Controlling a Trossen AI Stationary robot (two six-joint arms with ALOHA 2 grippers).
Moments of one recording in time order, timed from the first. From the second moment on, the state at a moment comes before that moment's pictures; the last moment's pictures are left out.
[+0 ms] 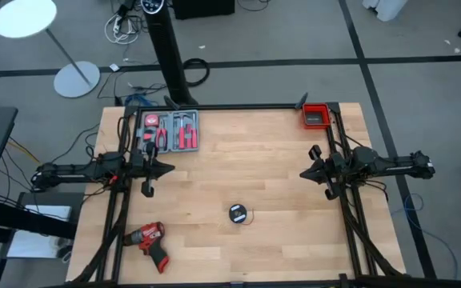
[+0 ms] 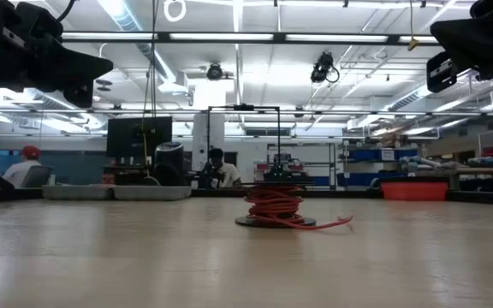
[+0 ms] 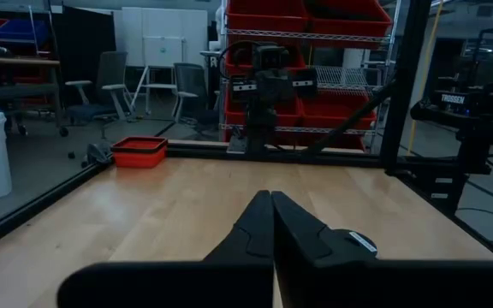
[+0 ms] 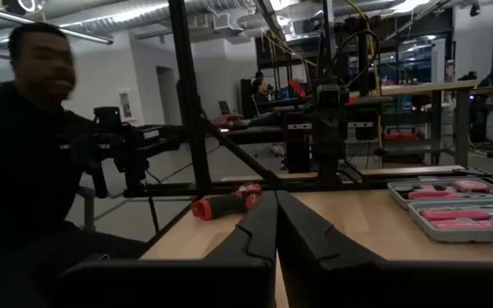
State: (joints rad) left arm 0.00 0.00 0.01 0.08 -0.04 -0.06; right arm 0.07 0.01 0.03 0.16 -0.13 0.13
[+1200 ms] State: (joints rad) left arm 0.00 0.00 0.01 0.08 -0.04 -0.06; right arm 0.07 0.01 0.03 0.30 -0.10 -0.09
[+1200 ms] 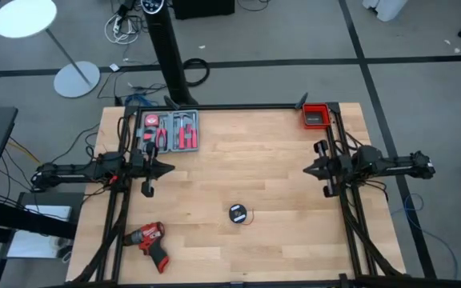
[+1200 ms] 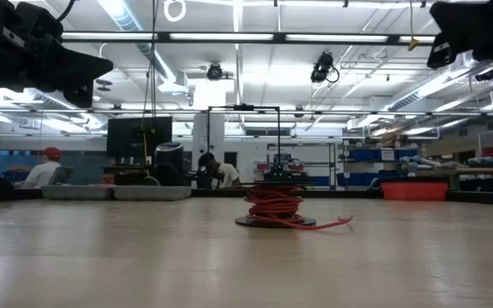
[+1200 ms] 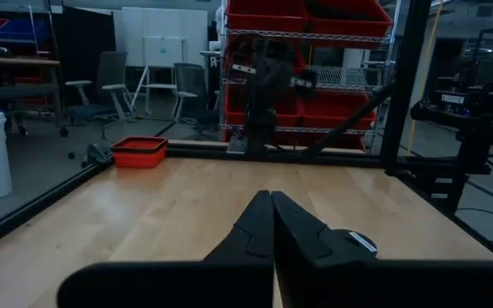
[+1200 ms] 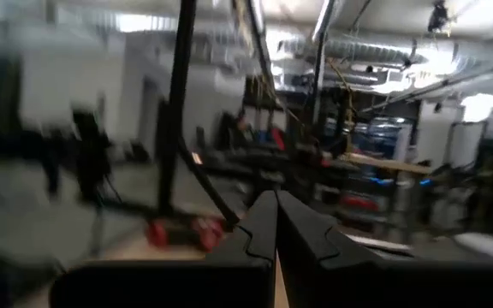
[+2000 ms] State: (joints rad) left arm 0.00 0.00 0.01 0.08 -0.04 -0.06; right arm 0.07 0.05 0.03 0.36 0.00 0.39
